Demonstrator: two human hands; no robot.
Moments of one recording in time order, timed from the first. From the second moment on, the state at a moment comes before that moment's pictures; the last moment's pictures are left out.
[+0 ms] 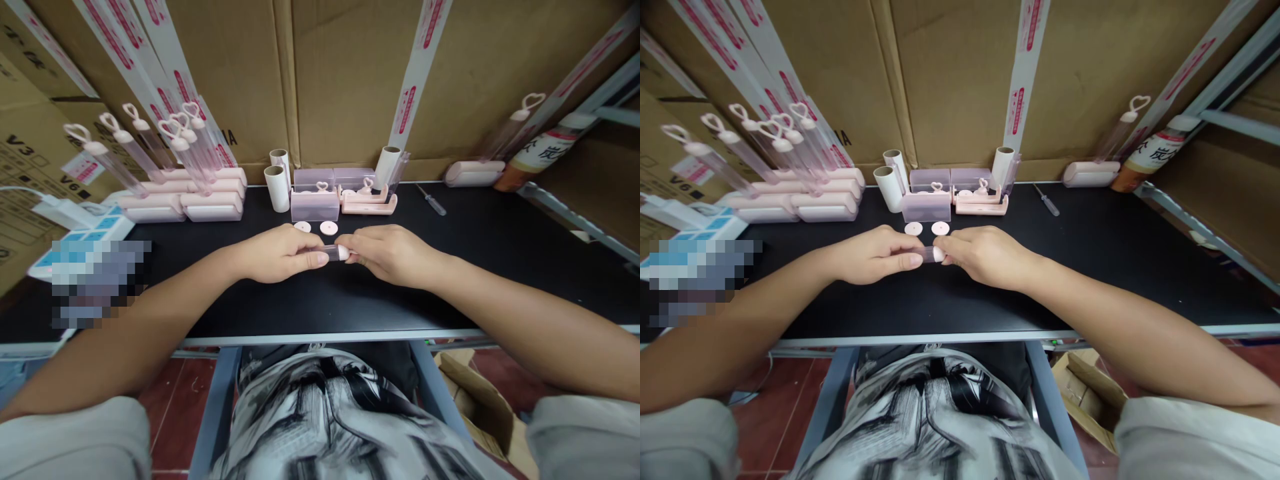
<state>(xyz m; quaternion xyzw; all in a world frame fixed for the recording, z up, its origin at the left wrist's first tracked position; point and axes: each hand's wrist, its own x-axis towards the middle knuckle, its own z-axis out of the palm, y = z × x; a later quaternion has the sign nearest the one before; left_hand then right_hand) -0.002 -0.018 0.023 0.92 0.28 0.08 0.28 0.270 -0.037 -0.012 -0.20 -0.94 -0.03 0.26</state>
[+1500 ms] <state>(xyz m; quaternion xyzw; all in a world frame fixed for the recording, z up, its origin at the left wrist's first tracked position) 0.000 -0.023 0.021 0.91 0.27 0.06 0.31 0.264 -0.037 -0.029 -0.21 -0.93 0.05 0.30</state>
